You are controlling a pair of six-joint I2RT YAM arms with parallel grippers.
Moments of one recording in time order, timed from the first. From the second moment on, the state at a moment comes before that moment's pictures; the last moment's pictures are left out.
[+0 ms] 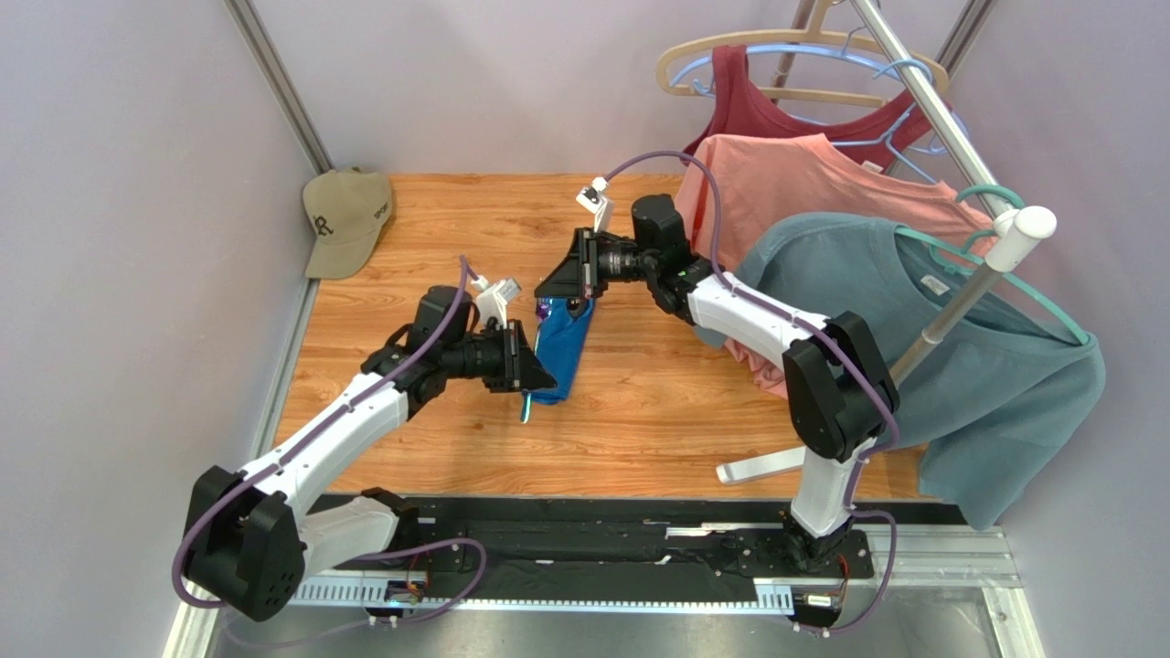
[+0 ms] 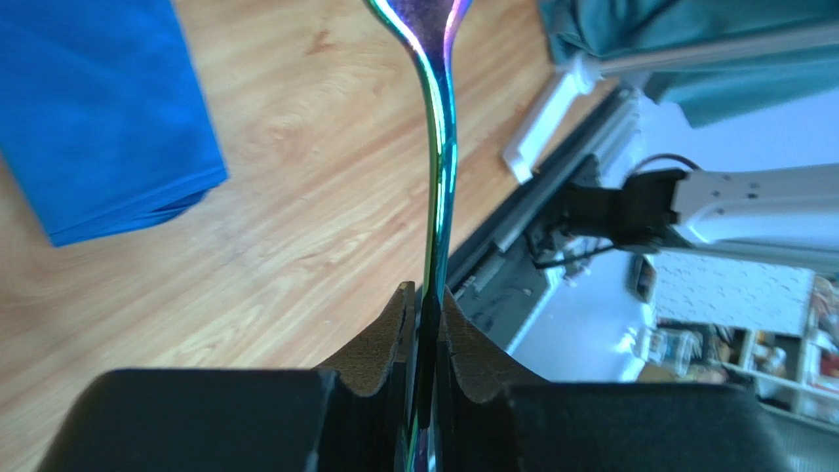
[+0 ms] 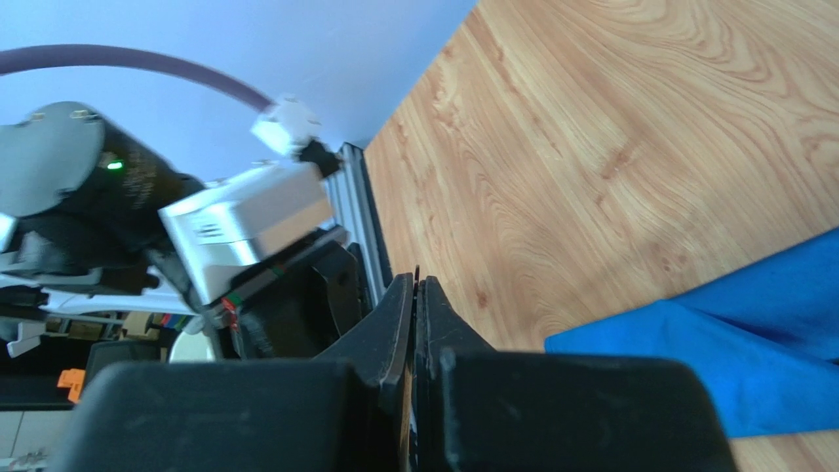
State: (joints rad) left arm -0.45 1.11 0.73 -0.29 0.60 -0.57; right arm 0.59 1.84 1.37 0.21 -0.83 0.68
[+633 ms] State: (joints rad) left arm -0.45 1.03 0.72 -0.34 0.60 -0.57; right arm 0.60 1.78 1.35 0.16 -0.81 0.64
